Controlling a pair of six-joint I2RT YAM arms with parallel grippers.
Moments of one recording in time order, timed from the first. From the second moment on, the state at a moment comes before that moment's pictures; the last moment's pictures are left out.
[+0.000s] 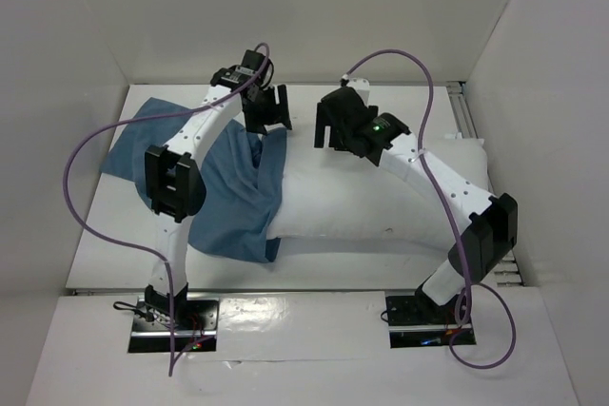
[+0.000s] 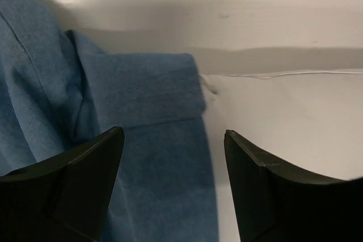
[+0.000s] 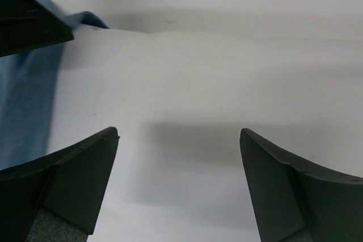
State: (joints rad) left arm -0.35 2.15 2.17 -0.99 0.16 -0.52; right arm 0.68 1.58 1.54 -0.71 0.46 0.55
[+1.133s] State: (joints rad) left arm -0.43 2.18 2.40 -1.05 0.34 -0.45; right arm 0.52 1.56 1.46 -0.81 0.41 0.49
